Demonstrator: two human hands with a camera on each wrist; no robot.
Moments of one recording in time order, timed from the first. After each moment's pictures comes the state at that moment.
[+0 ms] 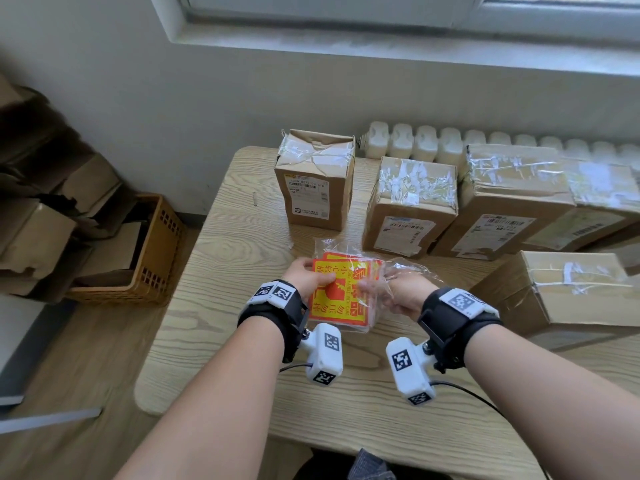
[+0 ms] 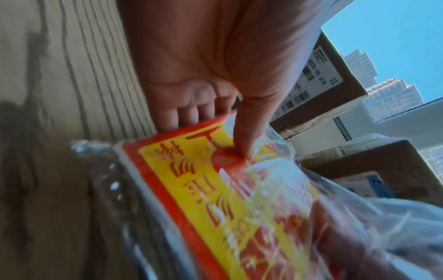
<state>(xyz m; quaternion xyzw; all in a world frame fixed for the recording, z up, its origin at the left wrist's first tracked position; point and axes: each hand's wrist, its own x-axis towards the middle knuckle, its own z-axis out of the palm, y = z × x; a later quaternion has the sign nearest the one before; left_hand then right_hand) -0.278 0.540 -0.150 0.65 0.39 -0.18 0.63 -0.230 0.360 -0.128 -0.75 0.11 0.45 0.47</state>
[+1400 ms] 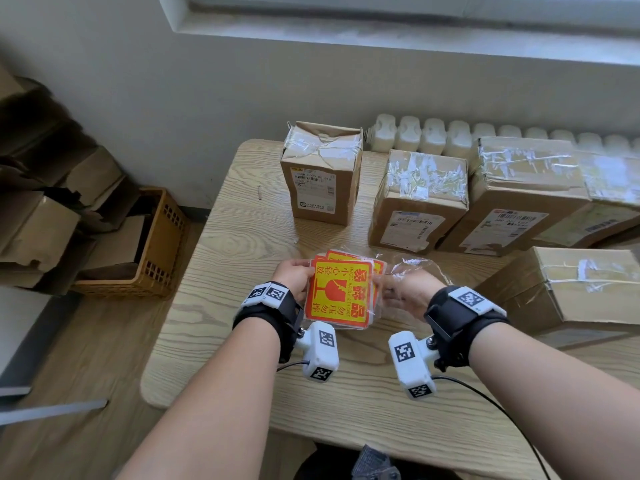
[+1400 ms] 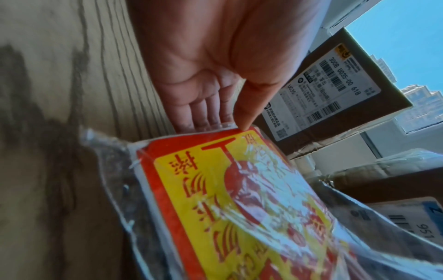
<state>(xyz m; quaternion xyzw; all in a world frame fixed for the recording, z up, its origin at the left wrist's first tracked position) -0.284 0.556 -0.165 0.59 0.44 -0.14 0.66 -0.229 0.368 -0.140 -0.72 0.17 0.42 0.53</state>
